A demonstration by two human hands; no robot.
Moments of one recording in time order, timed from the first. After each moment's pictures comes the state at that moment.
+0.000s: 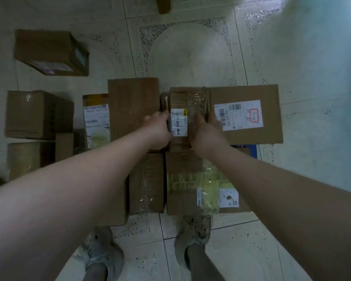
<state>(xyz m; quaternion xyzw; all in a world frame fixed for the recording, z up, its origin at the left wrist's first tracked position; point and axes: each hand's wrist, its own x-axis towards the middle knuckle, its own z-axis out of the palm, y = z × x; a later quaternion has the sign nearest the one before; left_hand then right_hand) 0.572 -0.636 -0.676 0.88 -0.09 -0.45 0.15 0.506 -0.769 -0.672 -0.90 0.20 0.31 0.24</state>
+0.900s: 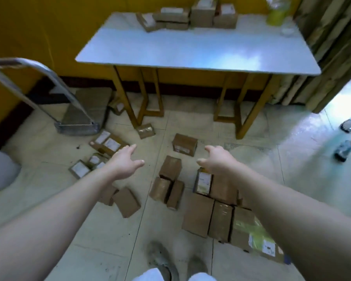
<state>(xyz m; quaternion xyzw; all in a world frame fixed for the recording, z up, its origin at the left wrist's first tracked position) 0.479 -0.199 -0.182 0.93 0.13 -0.22 0.26 0.509 -0.475 -0.205 -0.94 0.04 0.26 0.22</state>
